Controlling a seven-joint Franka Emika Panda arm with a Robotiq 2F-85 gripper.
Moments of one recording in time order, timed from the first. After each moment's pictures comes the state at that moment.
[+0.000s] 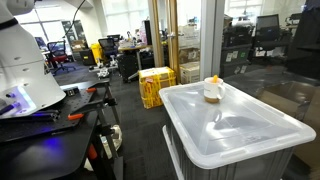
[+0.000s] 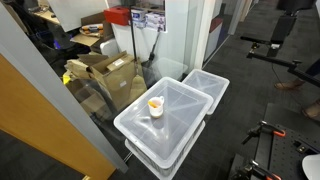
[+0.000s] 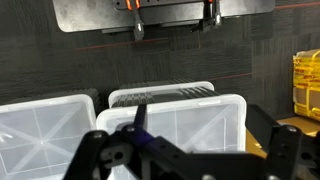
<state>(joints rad) -0.08 -0.59 -0.24 -2.44 0.00 1.73 -0.15</state>
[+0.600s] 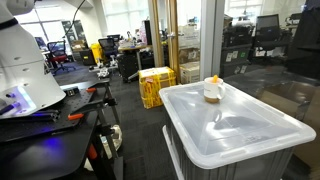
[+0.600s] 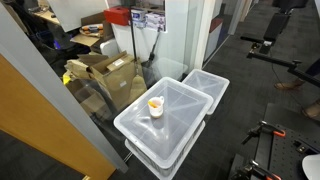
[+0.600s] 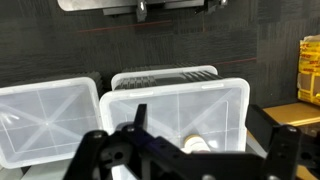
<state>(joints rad) -0.08 -0.59 -0.23 -2.45 0.00 1.81 -0.15</state>
